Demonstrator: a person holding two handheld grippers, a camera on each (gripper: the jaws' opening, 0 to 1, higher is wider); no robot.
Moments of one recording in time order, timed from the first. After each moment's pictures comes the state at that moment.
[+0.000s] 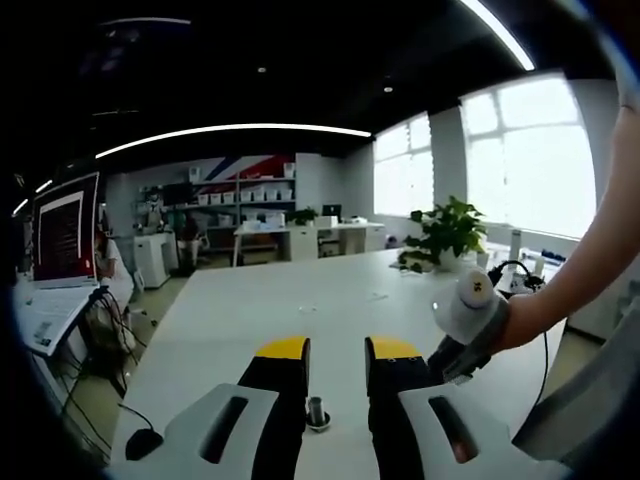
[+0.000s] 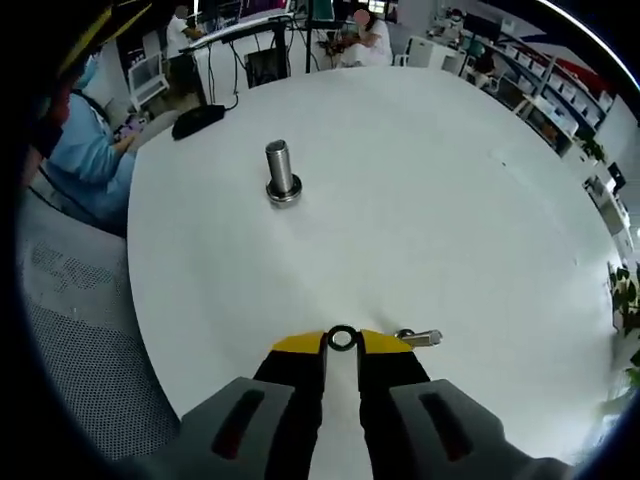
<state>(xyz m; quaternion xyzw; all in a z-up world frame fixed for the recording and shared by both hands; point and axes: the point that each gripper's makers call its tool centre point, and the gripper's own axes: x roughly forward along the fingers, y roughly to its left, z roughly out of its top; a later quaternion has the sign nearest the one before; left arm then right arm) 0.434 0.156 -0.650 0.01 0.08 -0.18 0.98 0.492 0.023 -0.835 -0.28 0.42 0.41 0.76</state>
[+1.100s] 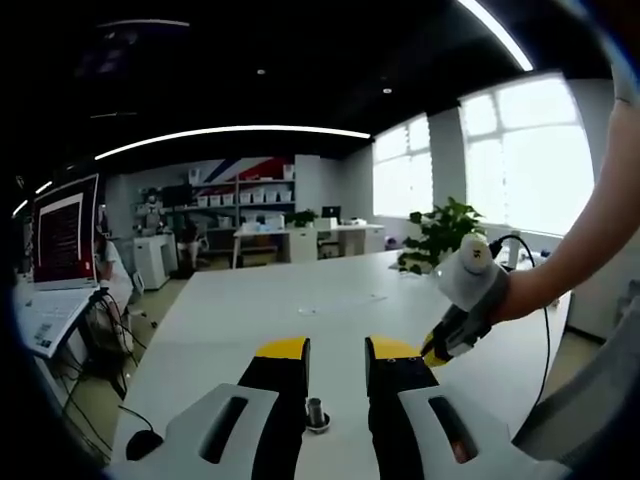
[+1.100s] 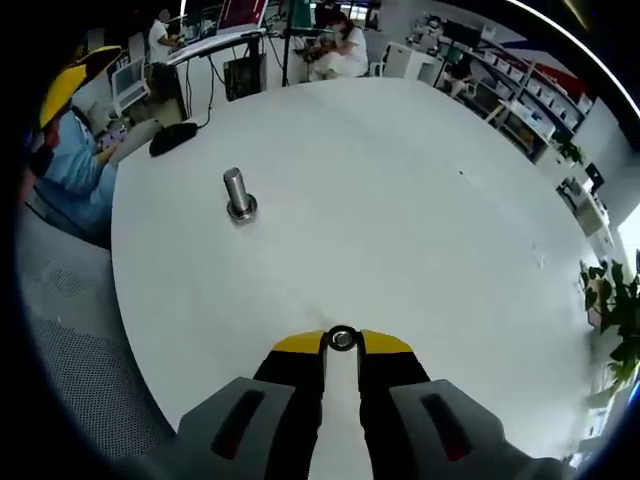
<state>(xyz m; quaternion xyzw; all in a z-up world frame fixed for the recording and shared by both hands) 0.433 0.156 -0.648 0.01 0.07 -0.18 0.98 0.523 -0.002 -0.806 -0.29 0.40 0.37 0.78</state>
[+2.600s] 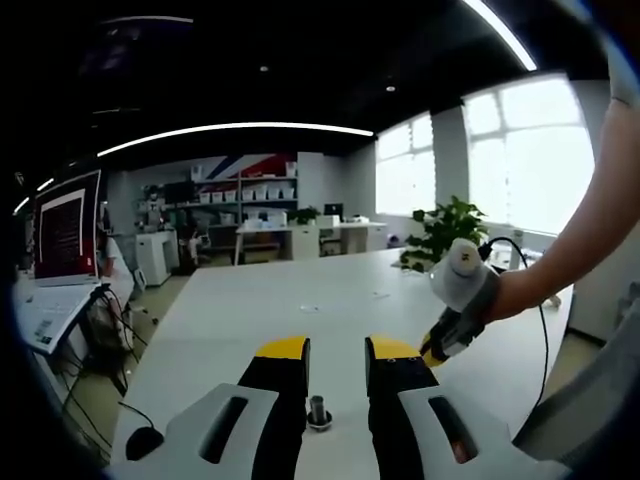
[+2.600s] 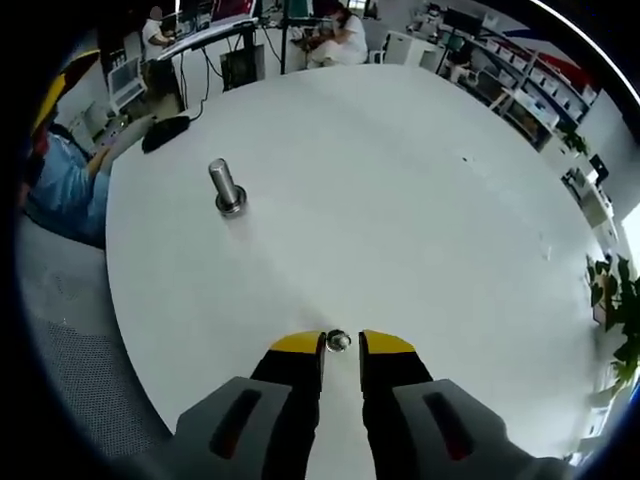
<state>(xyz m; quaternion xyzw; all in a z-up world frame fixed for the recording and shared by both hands) 0.434 0.159 -0.651 0.01 0.08 -0.17 0.98 0.533 -0.004 -0.818 -0.29 0.43 0.37 0.77</state>
